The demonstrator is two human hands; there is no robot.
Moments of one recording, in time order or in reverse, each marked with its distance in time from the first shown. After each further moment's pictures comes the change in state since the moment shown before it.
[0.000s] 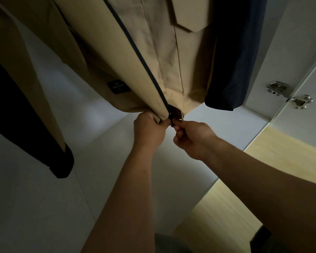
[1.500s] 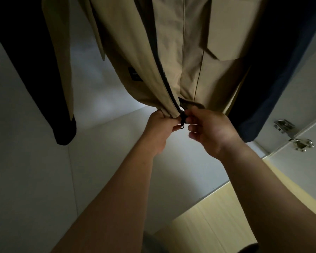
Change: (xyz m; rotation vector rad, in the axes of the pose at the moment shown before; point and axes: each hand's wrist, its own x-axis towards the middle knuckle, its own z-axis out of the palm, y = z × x) left_hand -0.003 0.024 -0.010 -0.772 -0.167 -0.262; right_hand -0.029 -0.049 0.007 -0.450 -0.200 -0.313
